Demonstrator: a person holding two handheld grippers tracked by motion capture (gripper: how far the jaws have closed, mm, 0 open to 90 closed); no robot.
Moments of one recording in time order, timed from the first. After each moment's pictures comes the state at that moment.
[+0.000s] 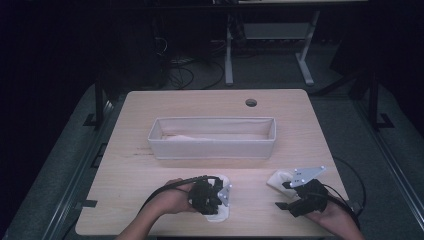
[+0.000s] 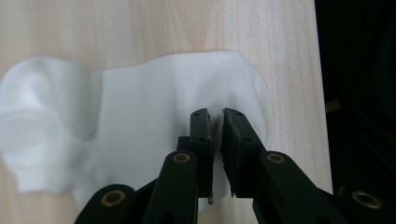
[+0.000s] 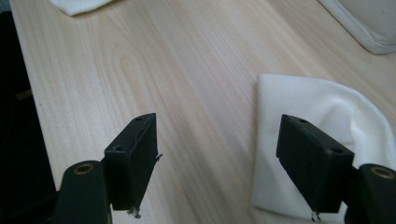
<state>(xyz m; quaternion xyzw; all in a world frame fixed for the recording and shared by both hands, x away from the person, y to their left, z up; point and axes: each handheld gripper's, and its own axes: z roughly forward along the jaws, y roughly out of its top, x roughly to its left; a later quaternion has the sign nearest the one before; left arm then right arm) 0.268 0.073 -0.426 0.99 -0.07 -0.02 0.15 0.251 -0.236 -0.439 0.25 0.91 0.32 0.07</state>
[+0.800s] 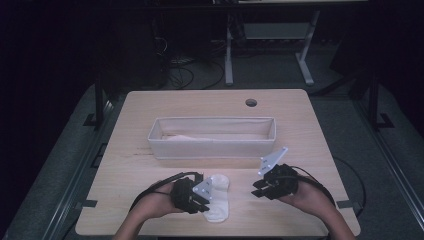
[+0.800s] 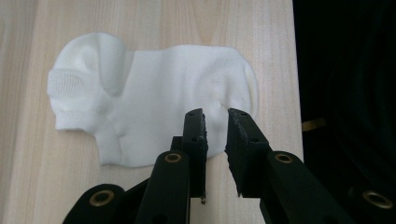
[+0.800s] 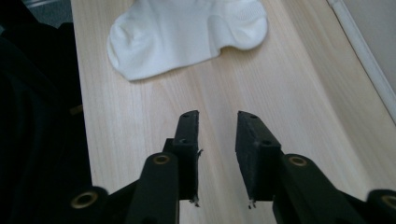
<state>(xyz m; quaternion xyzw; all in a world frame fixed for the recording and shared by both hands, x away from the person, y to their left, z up) 0.258 0.115 -0.409 0.97 -0.01 0.00 0.23 0.286 -0.157 -0.402 0.16 0.95 0.28 0.00</state>
